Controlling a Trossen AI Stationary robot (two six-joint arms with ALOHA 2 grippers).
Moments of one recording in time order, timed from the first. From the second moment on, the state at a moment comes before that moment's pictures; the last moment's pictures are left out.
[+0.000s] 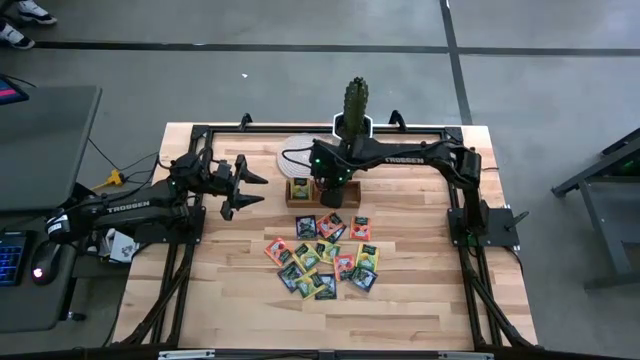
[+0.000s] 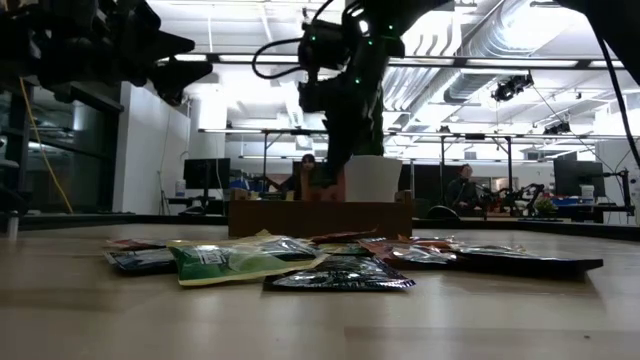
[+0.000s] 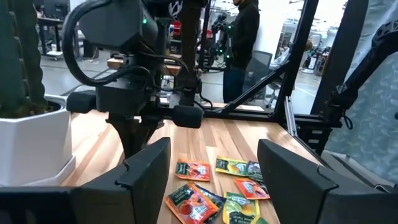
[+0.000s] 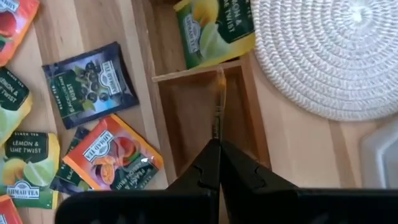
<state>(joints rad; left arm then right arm) 0.45 0.61 0.22 0.44 0.57 -0.11 -0.24 2.01 1.66 -0.83 -0.06 -0.02</state>
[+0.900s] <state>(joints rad) 0.45 0.61 0.22 0.40 0.58 -0.12 -0.25 1.99 1.67 -0.84 -0.10 0.10</state>
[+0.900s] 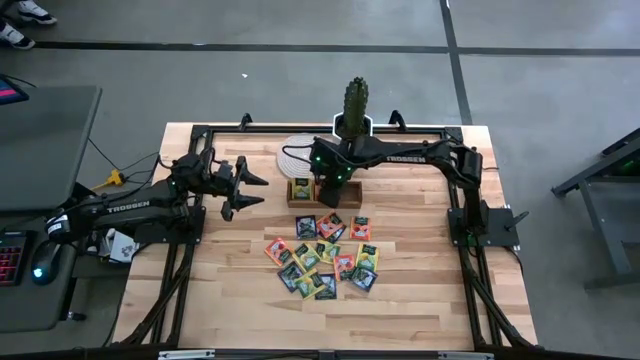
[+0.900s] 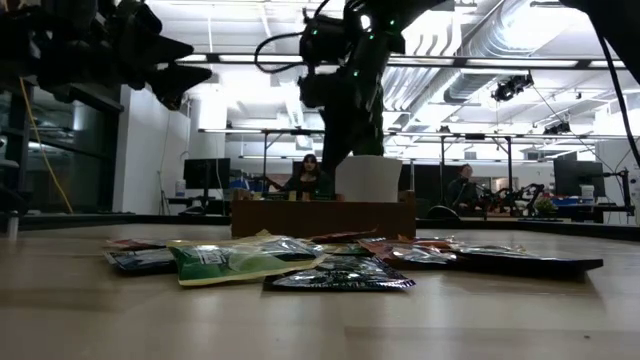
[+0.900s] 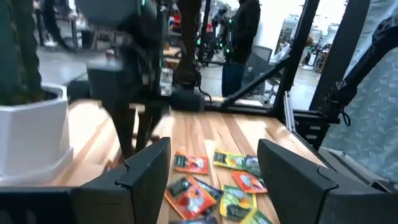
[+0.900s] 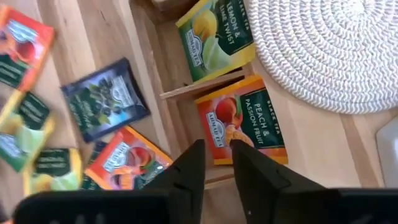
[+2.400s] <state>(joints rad) 0.45 0.61 0.22 -0.35 0.75 0.02 0.20 2.18 1.56 -0.10 0.09 0.75</state>
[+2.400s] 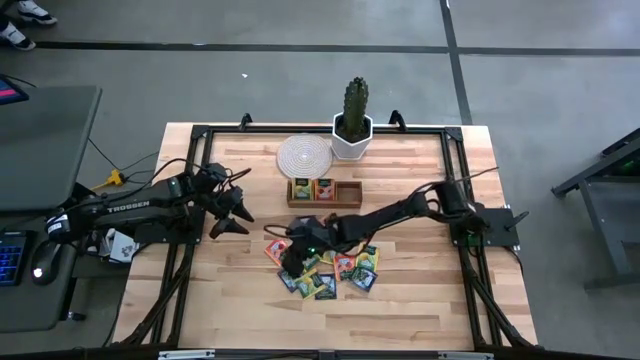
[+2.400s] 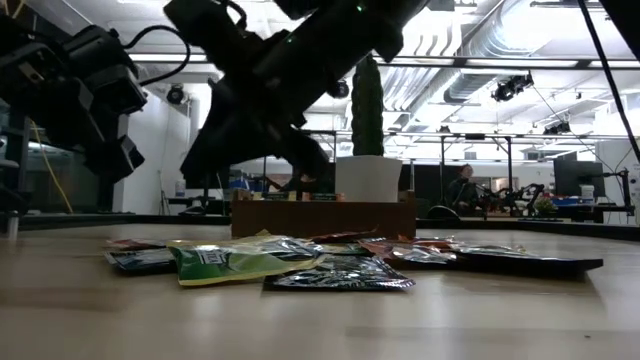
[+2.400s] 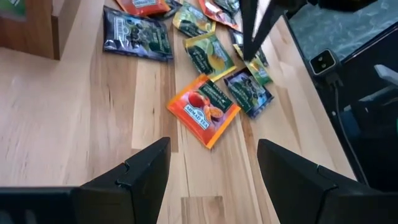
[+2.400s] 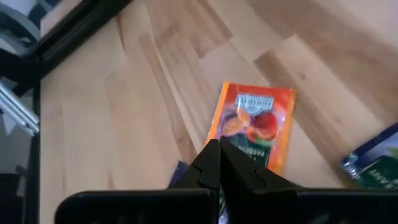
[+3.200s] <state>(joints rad) 0.45 0.64 0.09 -0.15 0.78 -0.22 0.17 2.22 1.57 -0.08 0.06 0.54</state>
